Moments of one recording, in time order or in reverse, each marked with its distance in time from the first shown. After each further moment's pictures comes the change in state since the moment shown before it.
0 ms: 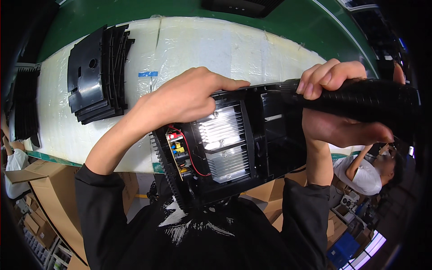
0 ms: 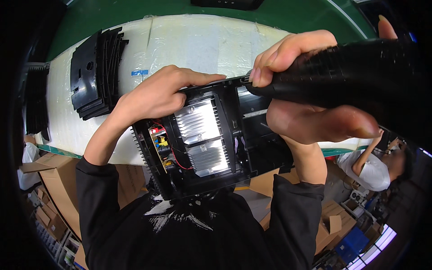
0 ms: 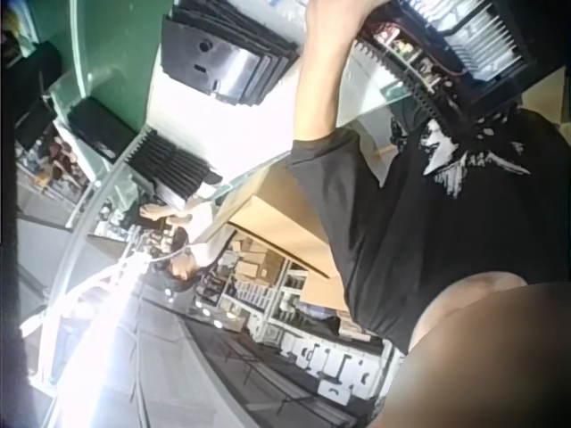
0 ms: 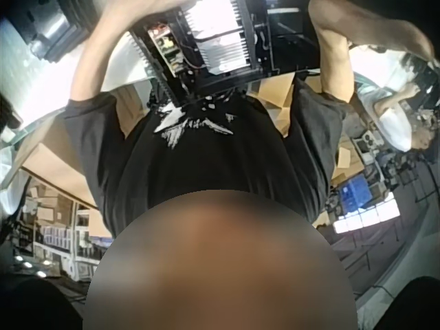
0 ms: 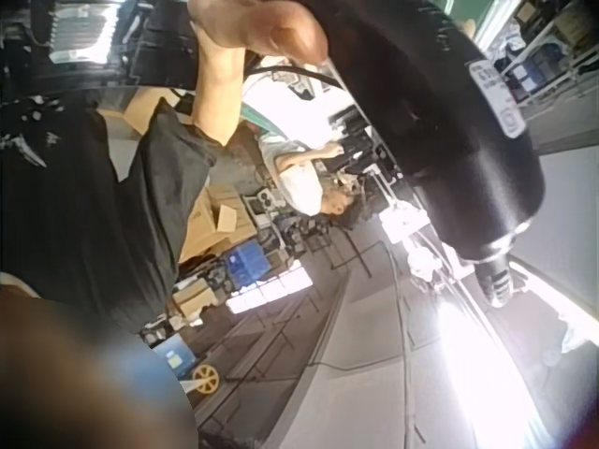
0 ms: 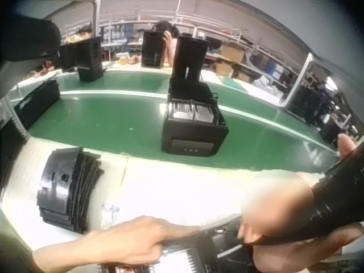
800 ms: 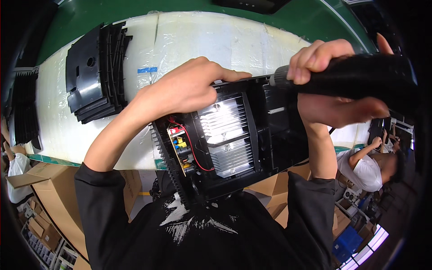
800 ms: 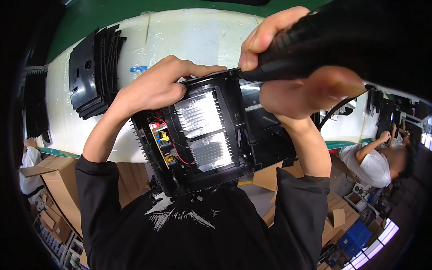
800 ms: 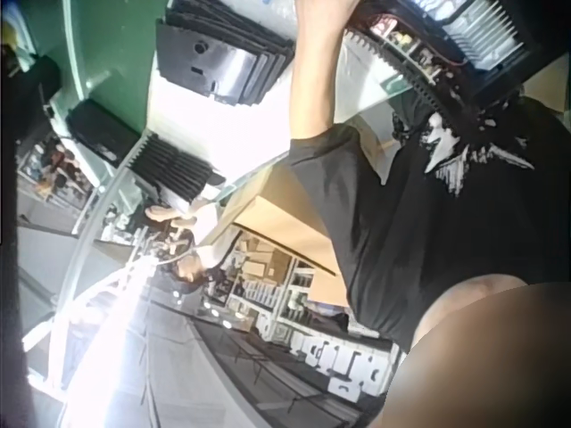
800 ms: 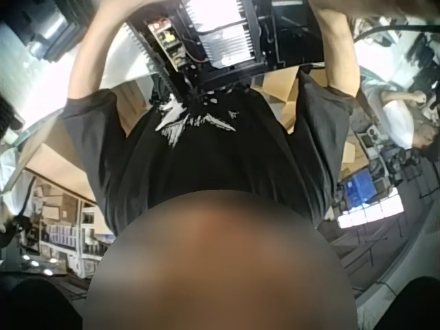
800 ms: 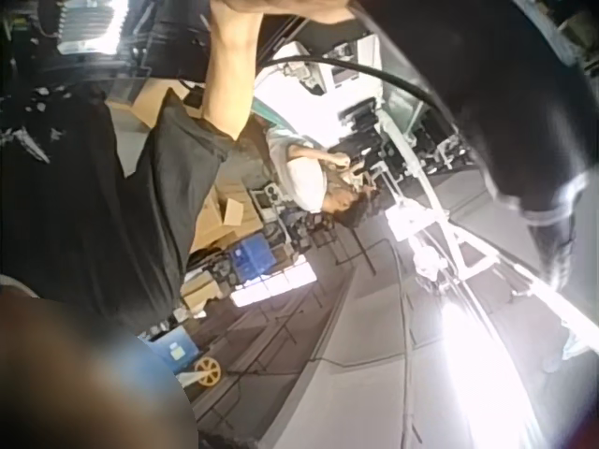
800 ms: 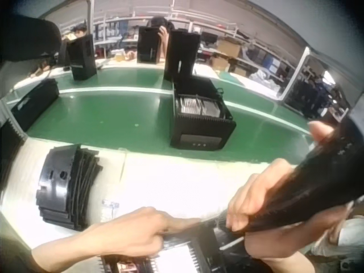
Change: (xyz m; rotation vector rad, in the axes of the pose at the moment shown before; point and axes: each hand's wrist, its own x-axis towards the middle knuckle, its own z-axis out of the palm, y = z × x) left_hand 0.000 -0.001 -0.007 -0.012 0.005 -0.023; right_hand 0.003 0.005 0.024 -0.011 0.036 -0.082
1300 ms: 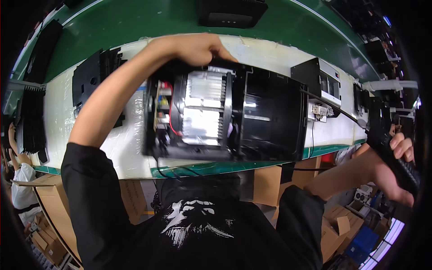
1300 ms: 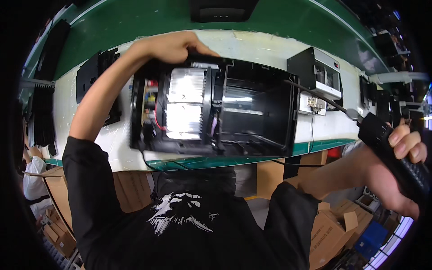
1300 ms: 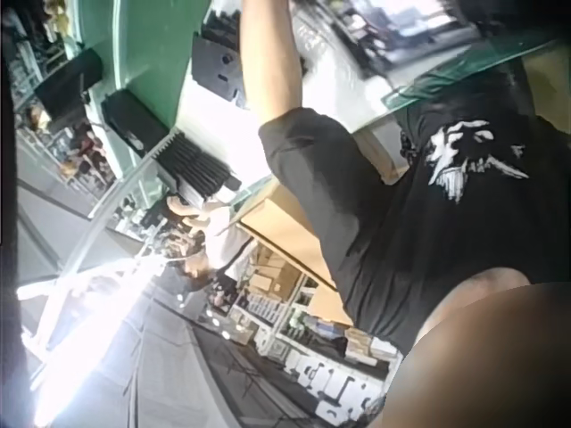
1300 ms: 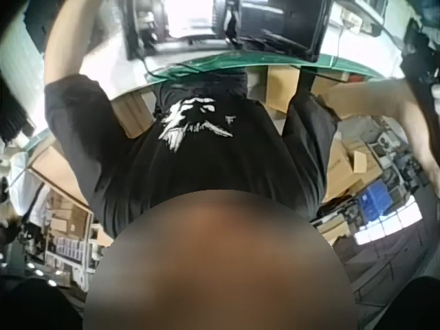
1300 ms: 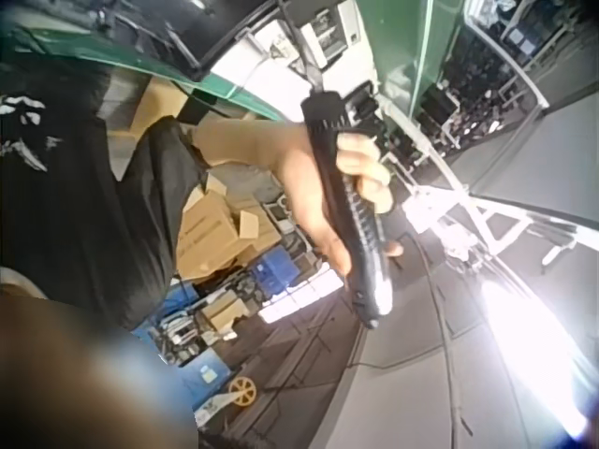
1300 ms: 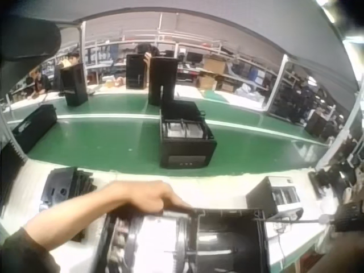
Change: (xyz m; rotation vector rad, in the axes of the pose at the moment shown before) left_hand 0.083 0.025 -0.025 0.033 -0.326 0.237; right_hand -0.053 -0.246 -0.163 -0.309 0.424 -0.305
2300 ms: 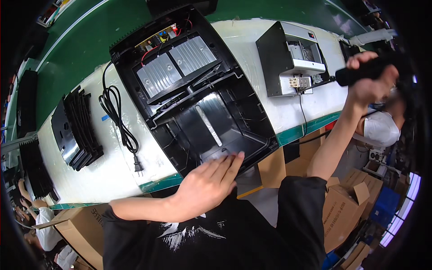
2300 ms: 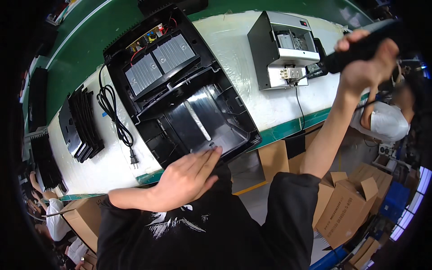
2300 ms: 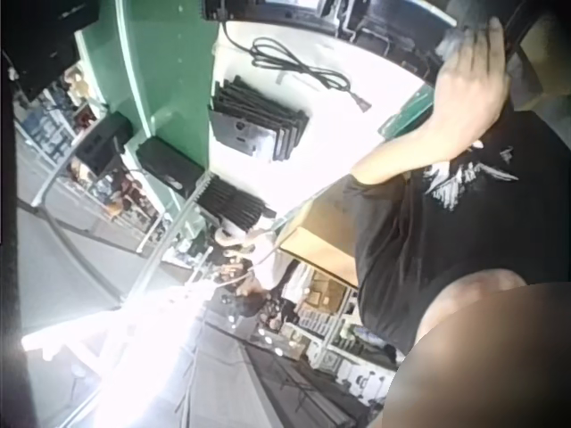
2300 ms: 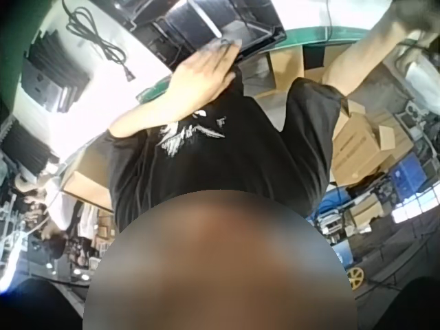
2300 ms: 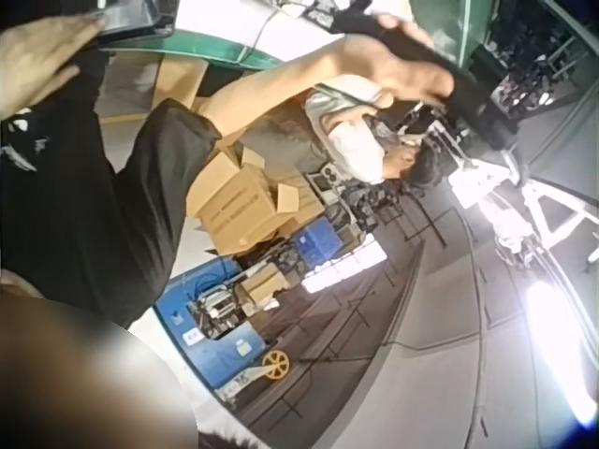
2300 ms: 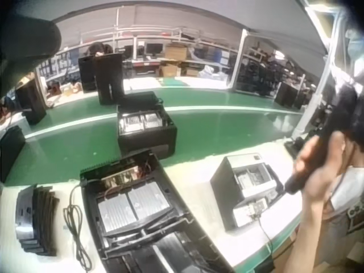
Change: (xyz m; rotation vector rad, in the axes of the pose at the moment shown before) left_hand -0.025 0.108 0.209 0.355 0.257 0.069; right_hand -0.024 0.105 -0.042 -0.555 0.194 0.389
